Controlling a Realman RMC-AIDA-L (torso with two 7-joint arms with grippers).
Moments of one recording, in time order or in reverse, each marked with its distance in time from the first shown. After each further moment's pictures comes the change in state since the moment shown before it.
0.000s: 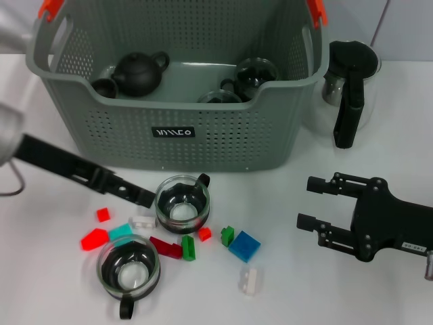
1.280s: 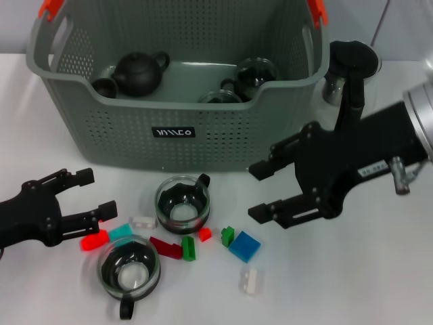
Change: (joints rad) left arm 0.282 0.038 -0.501 0.693 -0.396 -0.101 1.220; right arm 0.176 0.002 -0.546 -1.023 -0.195 -0.102 1.155
